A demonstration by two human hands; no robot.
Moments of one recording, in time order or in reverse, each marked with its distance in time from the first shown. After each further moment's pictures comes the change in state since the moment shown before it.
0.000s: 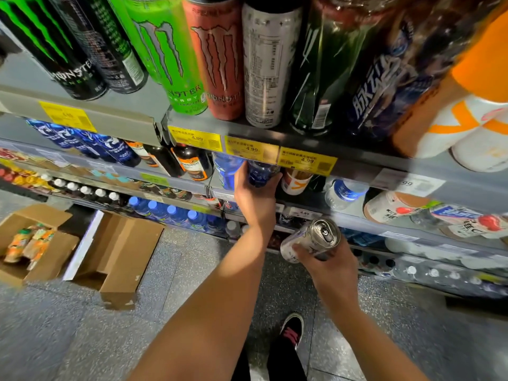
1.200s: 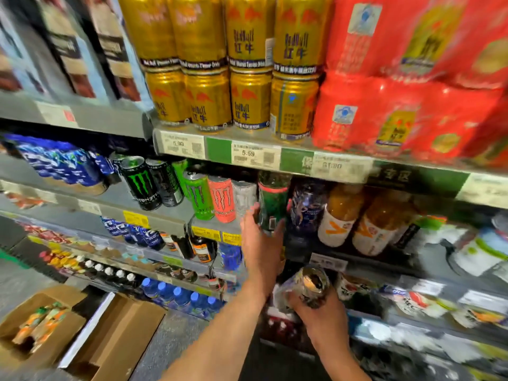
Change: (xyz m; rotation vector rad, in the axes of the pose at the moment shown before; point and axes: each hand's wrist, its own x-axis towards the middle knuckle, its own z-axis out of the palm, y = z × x) left_hand -0.062 0.208 -0.025 0.112 -0.048 0.327; right_hand -0.030 -0.103 -0.087 0.010 0.003 -0.143
